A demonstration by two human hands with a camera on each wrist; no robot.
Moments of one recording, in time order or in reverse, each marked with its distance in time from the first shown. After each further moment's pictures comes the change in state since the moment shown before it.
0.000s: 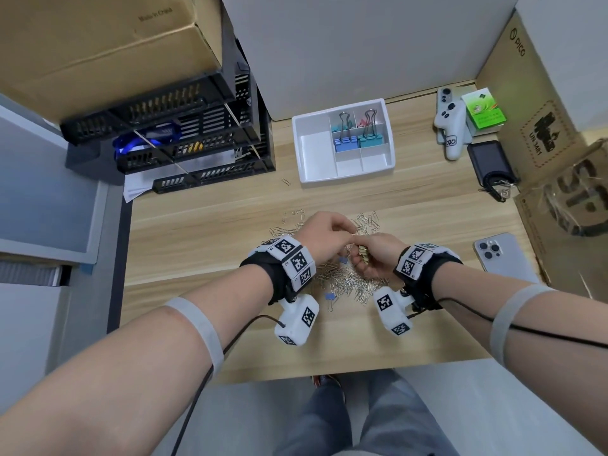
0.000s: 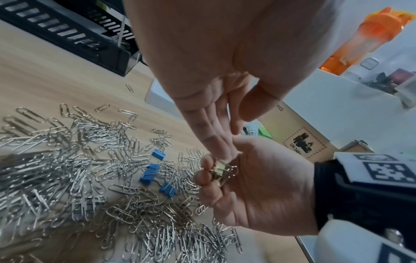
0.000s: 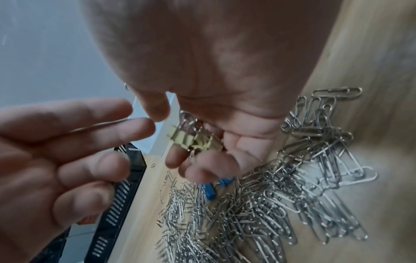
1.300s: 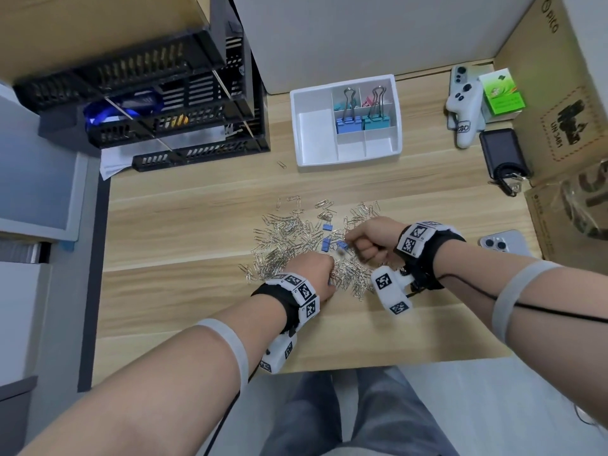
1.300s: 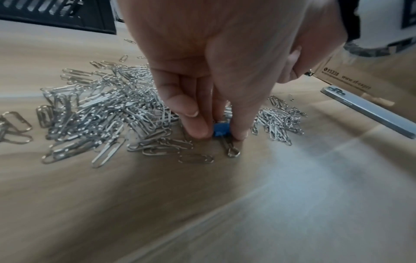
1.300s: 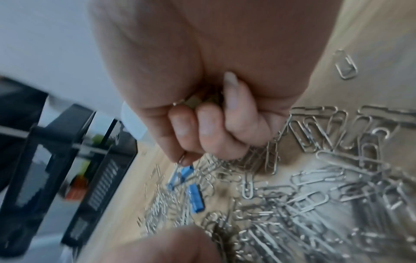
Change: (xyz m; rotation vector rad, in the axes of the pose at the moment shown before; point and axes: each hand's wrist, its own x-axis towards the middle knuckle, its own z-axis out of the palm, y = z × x) left_hand 0.019 -0.096 0.045 0.924 -0.134 0.095; right_hand 0.021 -0.021 -0.009 -0.220 -0.056 0.143
